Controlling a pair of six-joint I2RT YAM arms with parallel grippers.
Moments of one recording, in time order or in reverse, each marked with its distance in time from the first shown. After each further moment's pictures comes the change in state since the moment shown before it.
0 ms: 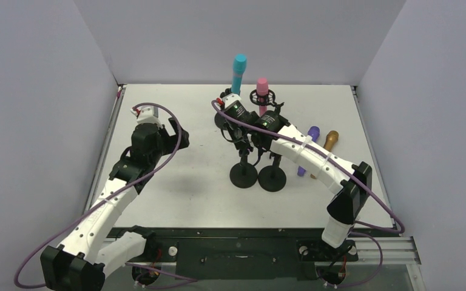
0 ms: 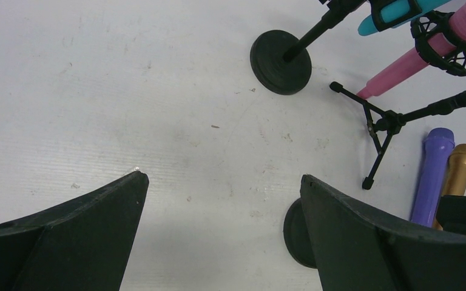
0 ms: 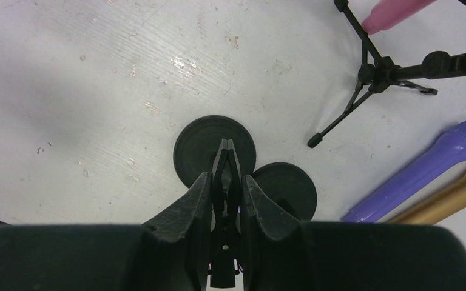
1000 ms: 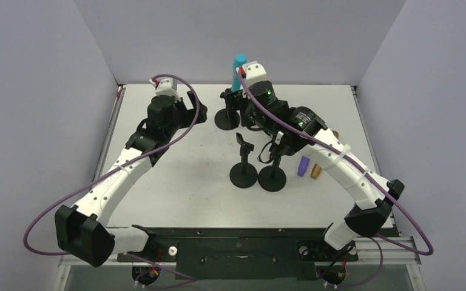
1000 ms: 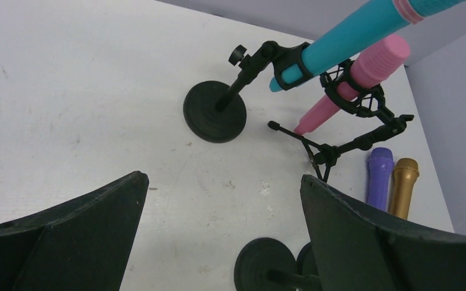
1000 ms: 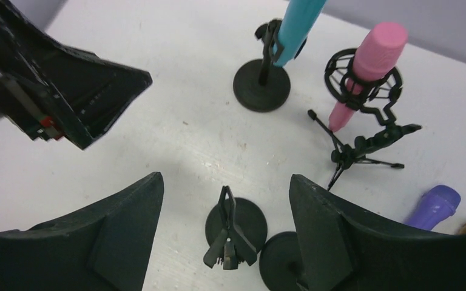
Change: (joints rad) left arm -0.071 0.272 0.270 0.093 0.032 0.019; right arm -0.014 -0.156 0.070 0.169 0.034 0.007
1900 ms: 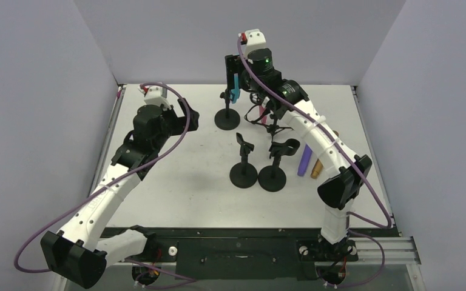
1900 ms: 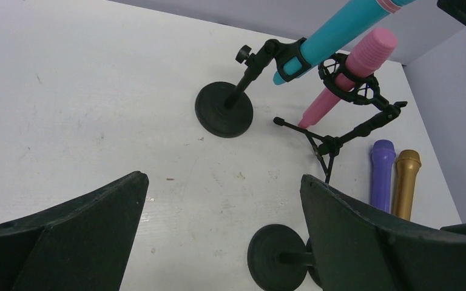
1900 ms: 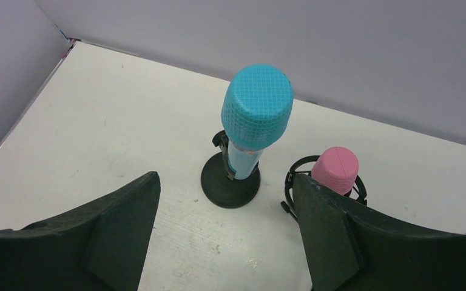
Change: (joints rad) left arm 0.002 -0.142 -0.050 -0.031 0.000 0.055; right arm -0.216 0.279 0.263 0.256 -0.073 -0.098
